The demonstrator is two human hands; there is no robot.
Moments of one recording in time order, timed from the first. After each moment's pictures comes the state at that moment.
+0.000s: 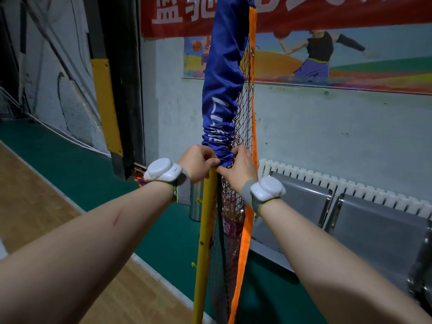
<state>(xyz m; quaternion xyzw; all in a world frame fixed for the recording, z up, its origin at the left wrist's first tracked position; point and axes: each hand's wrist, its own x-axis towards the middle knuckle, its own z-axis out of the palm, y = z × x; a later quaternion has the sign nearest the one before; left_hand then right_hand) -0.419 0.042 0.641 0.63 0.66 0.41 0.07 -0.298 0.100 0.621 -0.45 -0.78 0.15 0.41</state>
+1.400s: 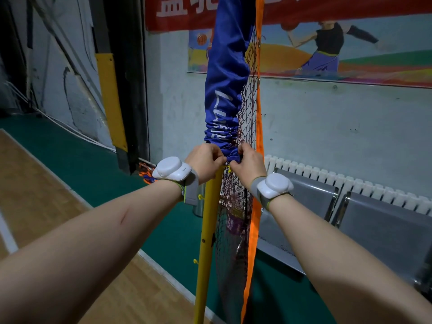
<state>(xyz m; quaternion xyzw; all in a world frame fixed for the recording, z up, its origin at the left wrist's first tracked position) -0.407 0.056 0.633 0.63 0.66 0.40 0.03 -0.291 0.122 0.618 -0.42 -0.81 0.10 0.40</state>
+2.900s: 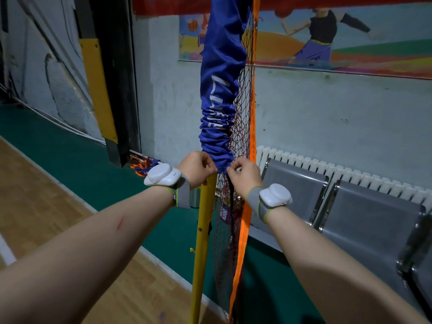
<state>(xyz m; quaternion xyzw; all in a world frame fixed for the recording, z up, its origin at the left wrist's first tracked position) -0.420 0.056 0.588 0.62 0.67 0.40 0.11 -0.285 0.106 0.572 -0.49 -0.75 0.21 0.40</state>
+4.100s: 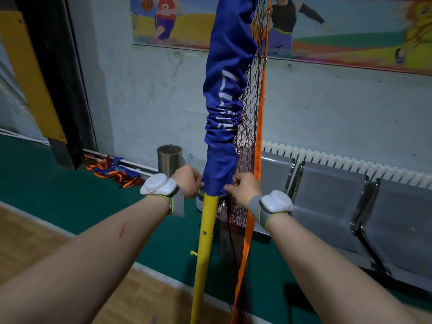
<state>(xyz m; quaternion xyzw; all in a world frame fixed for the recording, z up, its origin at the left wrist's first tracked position) -0.477 0.089 0.552 0.66 0.67 0.28 0.19 -0.311 0.099 0.546 -0.61 -0.71 0.20 0.30</state>
